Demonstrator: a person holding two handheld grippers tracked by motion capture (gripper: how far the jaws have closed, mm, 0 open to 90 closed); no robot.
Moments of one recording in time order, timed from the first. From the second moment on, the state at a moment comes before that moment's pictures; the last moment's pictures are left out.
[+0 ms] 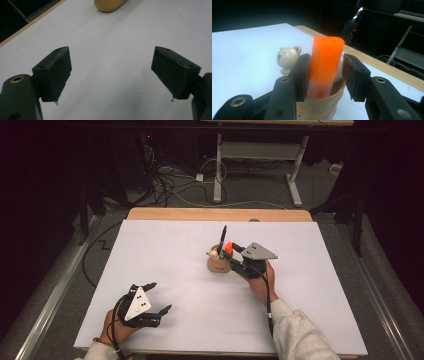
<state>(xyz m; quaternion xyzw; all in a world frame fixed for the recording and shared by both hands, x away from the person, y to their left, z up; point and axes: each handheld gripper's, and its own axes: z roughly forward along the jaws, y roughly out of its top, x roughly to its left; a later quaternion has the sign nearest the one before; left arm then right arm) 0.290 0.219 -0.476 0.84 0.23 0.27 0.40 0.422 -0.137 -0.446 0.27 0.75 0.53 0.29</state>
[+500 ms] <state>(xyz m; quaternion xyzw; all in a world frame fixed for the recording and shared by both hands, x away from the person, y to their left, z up) 0.291 0.218 -0.477 0.84 0.23 0.27 0.40 0.420 -0.142 -0.432 0.26 0.75 0.52 0.31</state>
